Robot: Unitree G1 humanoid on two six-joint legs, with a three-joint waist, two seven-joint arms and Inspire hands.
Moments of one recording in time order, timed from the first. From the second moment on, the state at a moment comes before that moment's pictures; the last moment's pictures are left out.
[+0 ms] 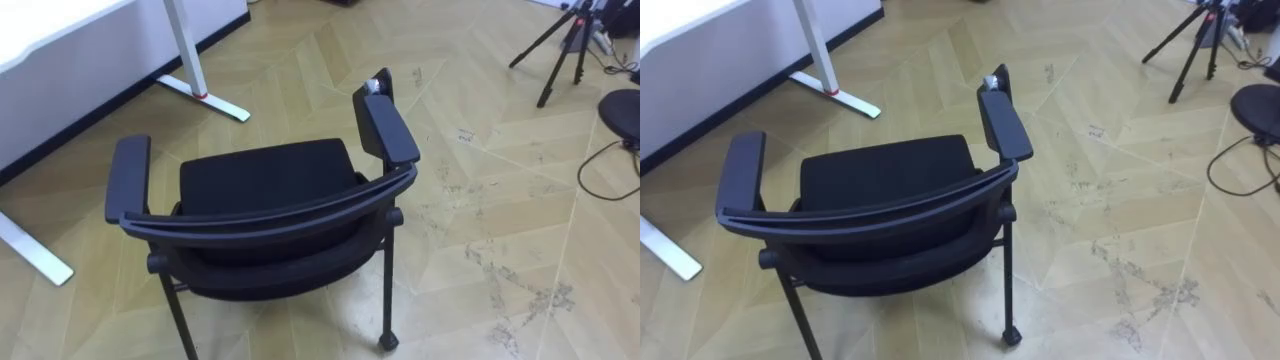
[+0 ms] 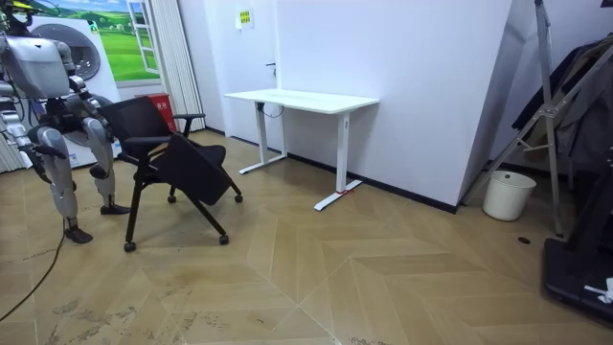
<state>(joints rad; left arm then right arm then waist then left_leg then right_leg) 0.21 0.18 0.00 1.12 -0.15 -0.13 0.09 0.12 -0.19 0.02 1.25 0.45 -0.07 0.07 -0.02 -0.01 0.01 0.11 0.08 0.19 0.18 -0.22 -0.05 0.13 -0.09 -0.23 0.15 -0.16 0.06</state>
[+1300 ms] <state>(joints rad) 0.19 0.17 0.00 1.09 -0.12 -0.16 0.17 0.08 -0.19 0.04 1.31 0.47 -0.08 0.07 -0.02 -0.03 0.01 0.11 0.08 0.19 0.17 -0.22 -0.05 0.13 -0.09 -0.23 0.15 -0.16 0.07</state>
